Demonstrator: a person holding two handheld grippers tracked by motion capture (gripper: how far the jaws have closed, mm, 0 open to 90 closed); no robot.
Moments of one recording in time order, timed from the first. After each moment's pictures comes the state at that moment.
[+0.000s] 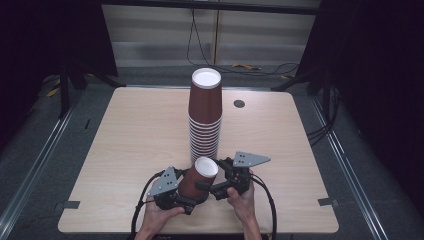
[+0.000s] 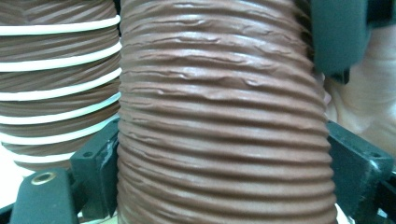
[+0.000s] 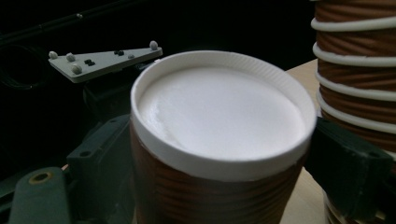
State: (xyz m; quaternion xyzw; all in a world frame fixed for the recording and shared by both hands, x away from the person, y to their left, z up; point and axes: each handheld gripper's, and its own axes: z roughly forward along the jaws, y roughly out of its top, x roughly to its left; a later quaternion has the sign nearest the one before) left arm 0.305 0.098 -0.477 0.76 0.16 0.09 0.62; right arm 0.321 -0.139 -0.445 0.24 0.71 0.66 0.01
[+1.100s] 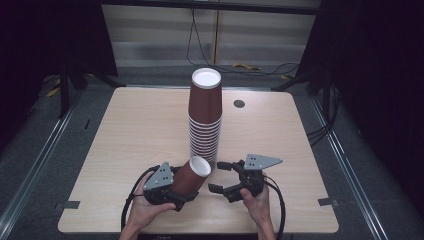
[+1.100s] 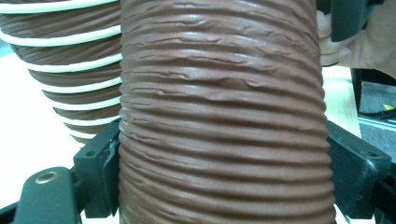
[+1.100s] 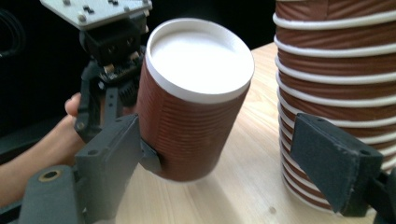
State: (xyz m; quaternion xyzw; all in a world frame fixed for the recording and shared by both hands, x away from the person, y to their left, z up) left arm 0.316 0.116 -0.462 0.82 0.14 0.10 0.55; right arm 0.313 -0.171 -0.443 0.25 0.76 0.60 0.03
